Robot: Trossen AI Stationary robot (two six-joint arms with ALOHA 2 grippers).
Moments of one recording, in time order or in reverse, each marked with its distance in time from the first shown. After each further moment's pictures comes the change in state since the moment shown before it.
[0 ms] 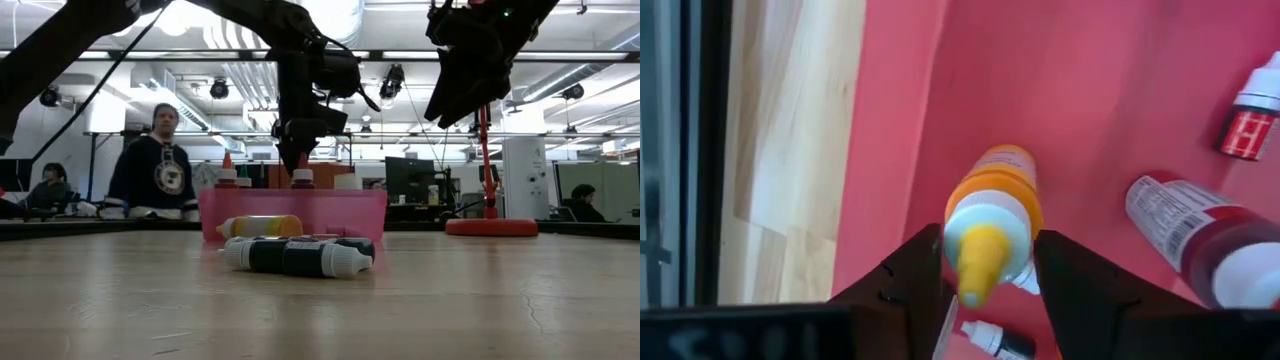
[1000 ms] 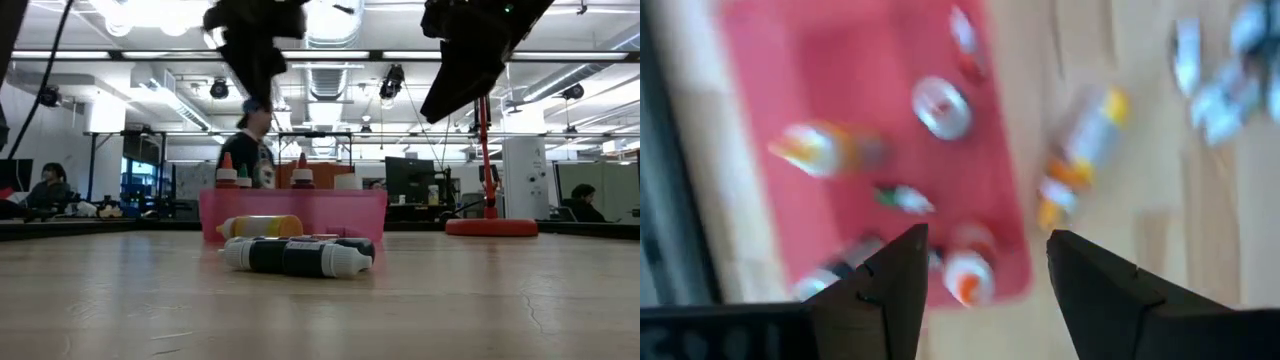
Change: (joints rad) left arm -0.164 -0.413 -0.212 -0.061 0.147 0.266; right arm -0.002 0.001 -0.003 0.068 -0.067 -0.183
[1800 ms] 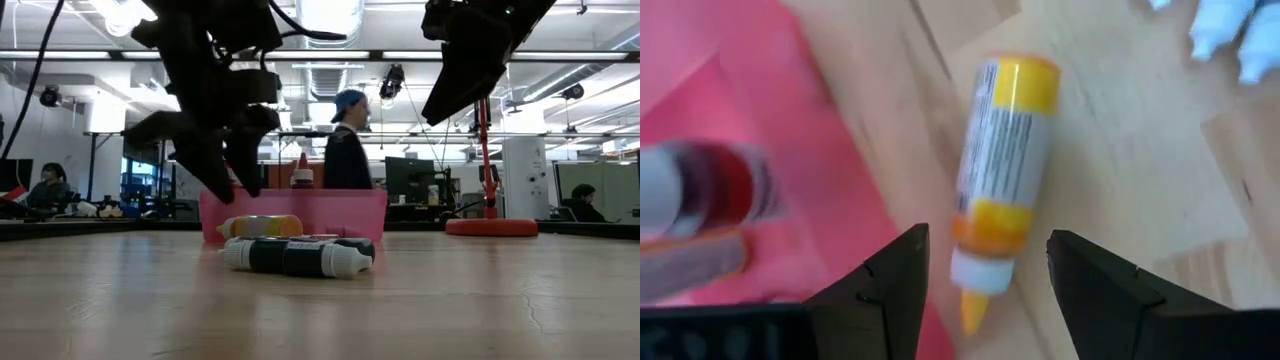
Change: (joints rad) left arm -0.251 -0.093 -0.688 0.721 -0.124 0.087; right arm 0.000 0.000 -0.008 0.007 -0.016 0.000
